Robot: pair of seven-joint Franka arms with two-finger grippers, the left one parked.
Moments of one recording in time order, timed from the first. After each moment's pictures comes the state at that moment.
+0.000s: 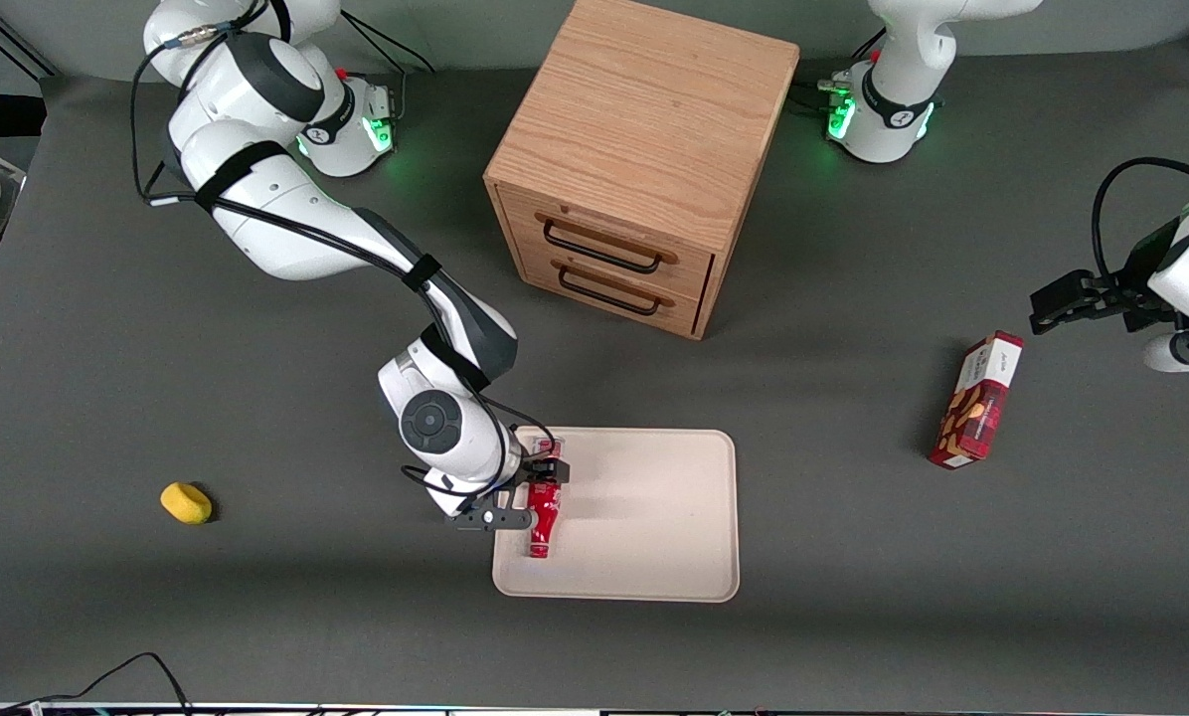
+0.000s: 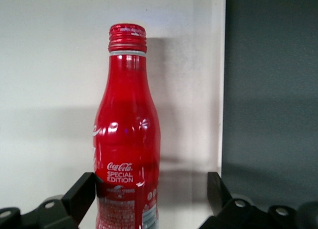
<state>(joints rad) 0.17 1.06 0.48 -1.18 -0.37 2.23 0.69</state>
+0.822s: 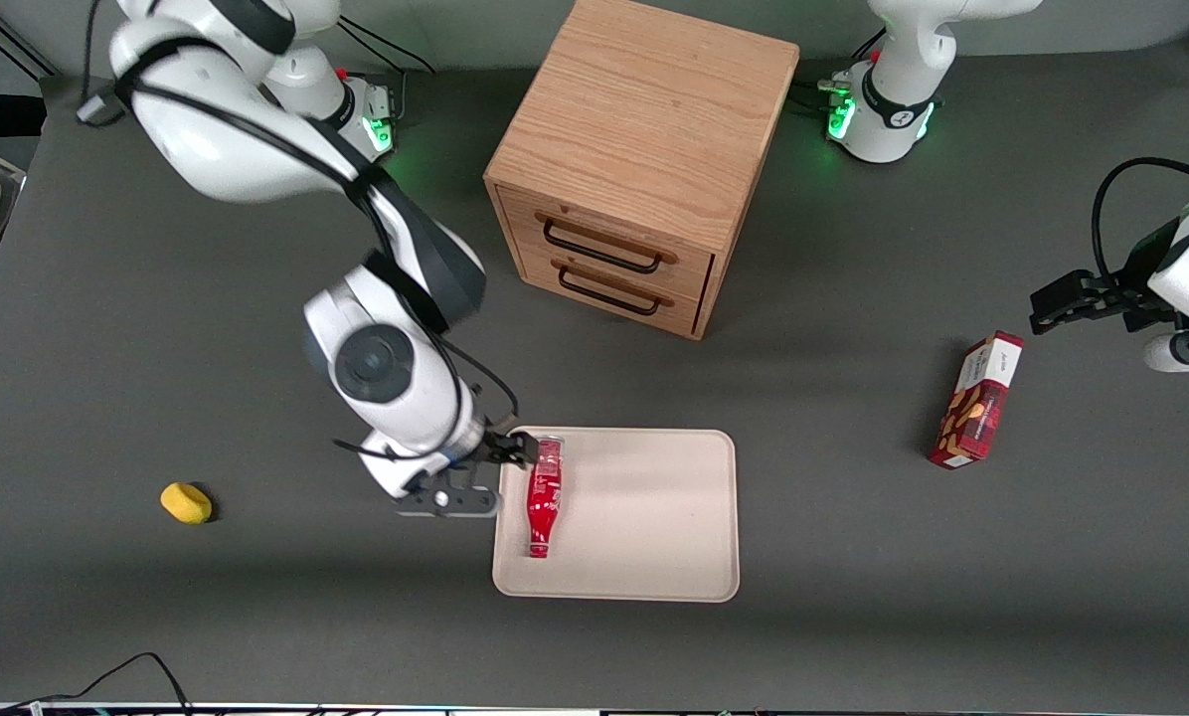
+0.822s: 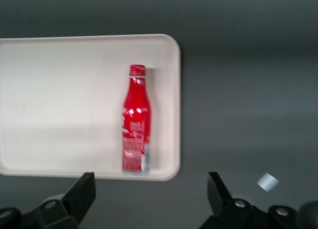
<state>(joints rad) 0.15 0.74 0.52 -1.10 -0.35 1.81 0.69</state>
